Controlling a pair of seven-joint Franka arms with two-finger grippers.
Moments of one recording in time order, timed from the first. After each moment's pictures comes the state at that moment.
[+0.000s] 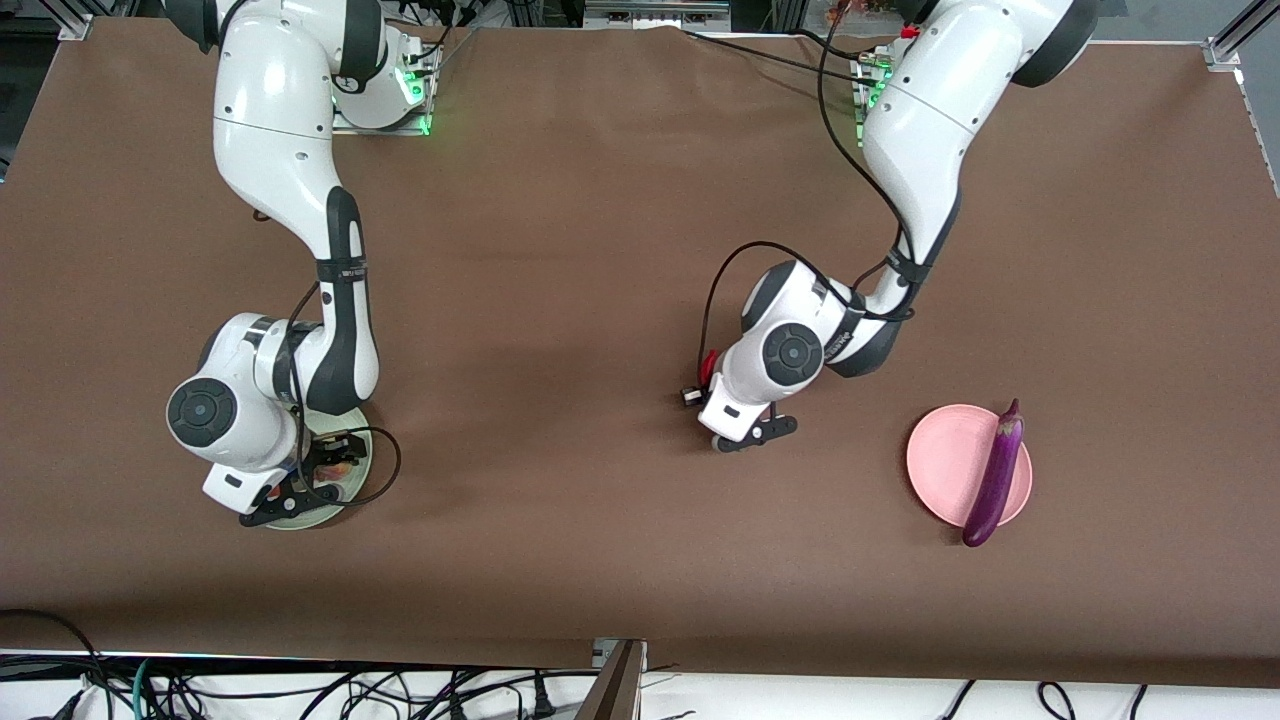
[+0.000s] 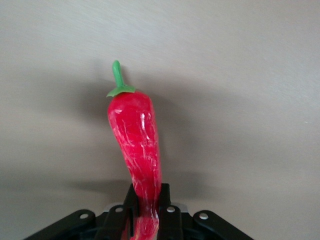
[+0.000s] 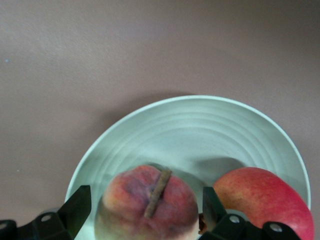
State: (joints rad) left arm -0.37 0.84 -0.19 -1.43 -0.13 2.20 -0.75; right arm 0.60 0.94 -0.68 -1.41 0.51 2.18 -0.48
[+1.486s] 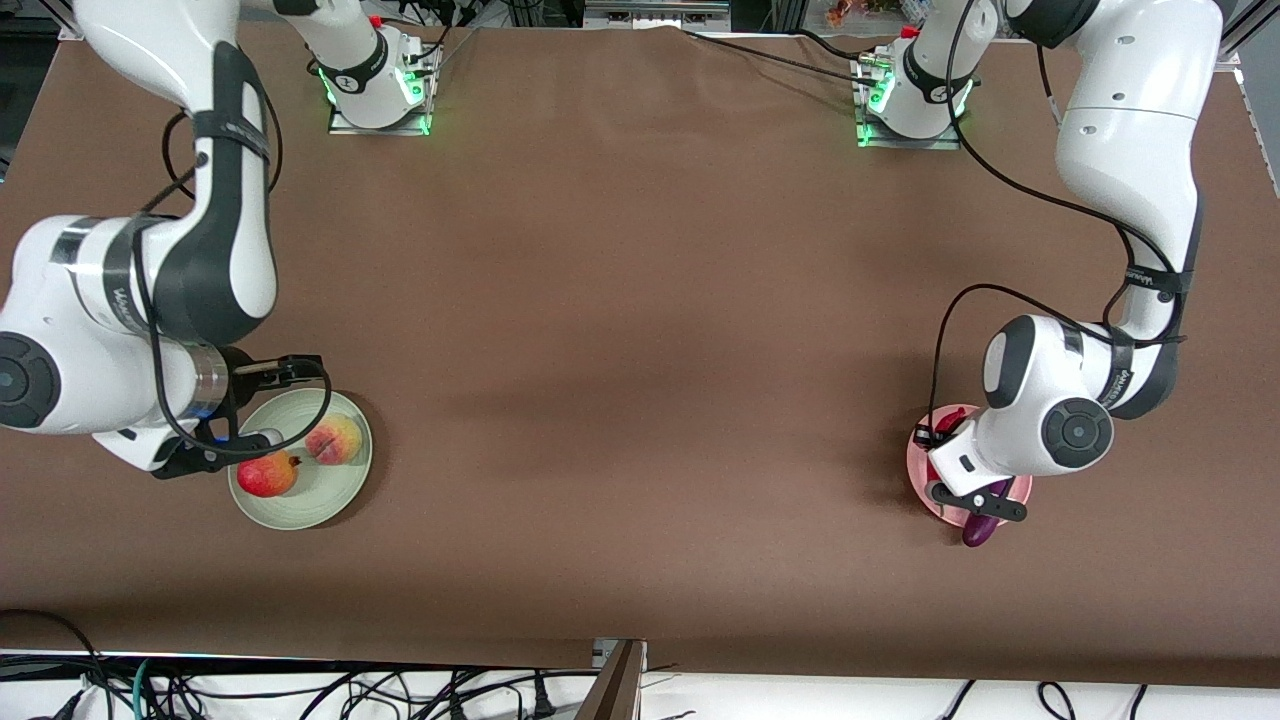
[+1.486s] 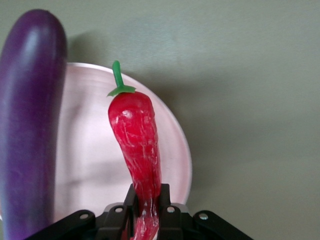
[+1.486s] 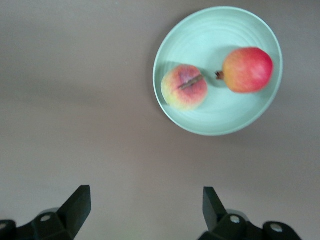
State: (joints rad) left arm 0.04 0.78 -0.14 -1.44 0.12 2.07 0.11; right arm 0.40 0.62 -0.43 -1.15 0.21 1.44 -0.19
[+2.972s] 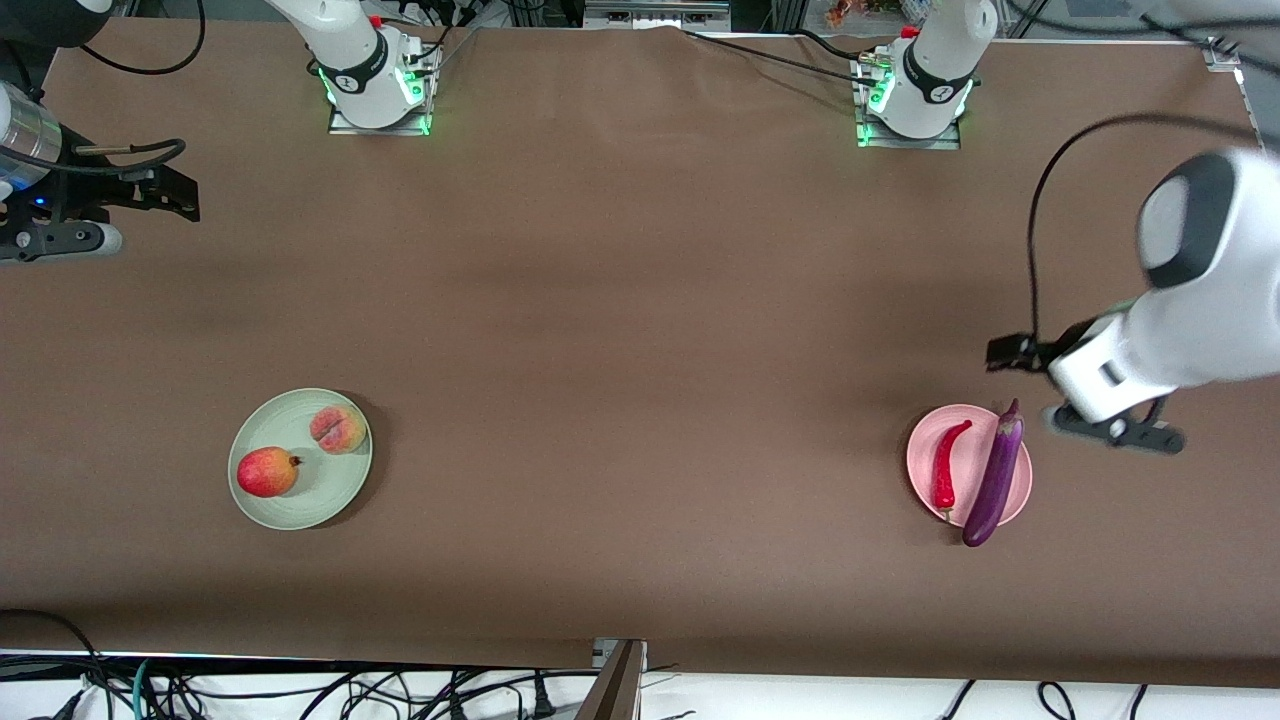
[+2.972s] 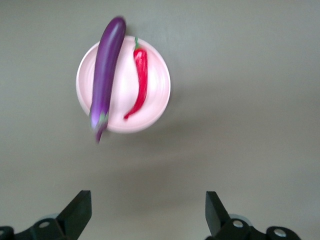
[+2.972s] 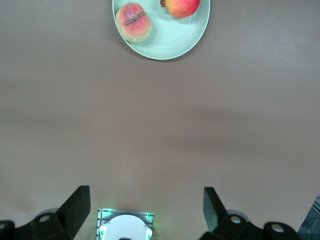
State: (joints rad) left arm 0.08 0.34 -0.18 -1.38 0.04 1.54 0.08; right arm 0.04 0.00 -0.01 -1.65 -0.10 1.45 -0.12
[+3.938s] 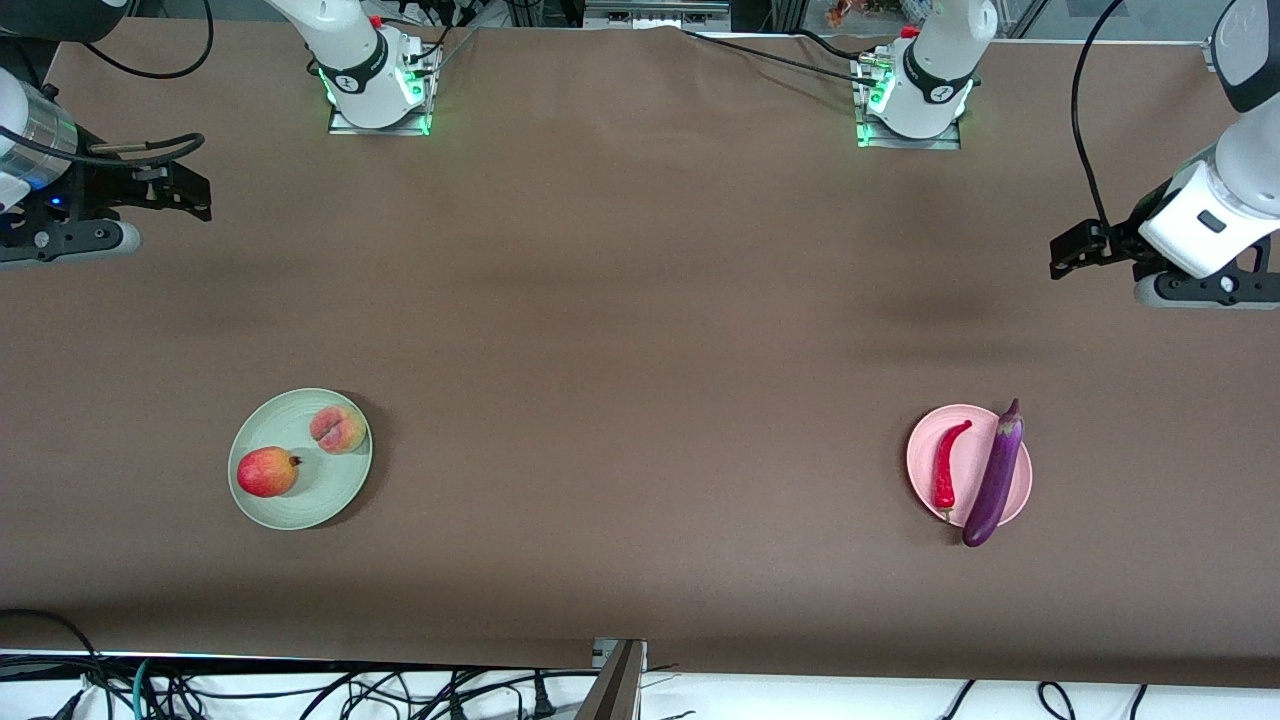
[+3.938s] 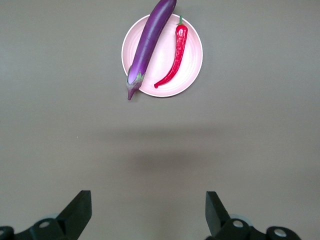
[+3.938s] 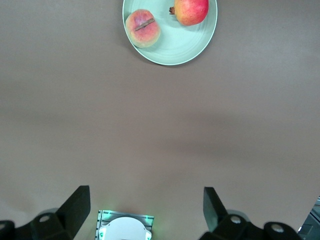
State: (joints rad) left arm 0.16 -0.02 -0.17 -1.78 0.03 1.69 -0.01; right arm 0.05 0.01 0.01 -1.63 -0.10 1.46 -0.12
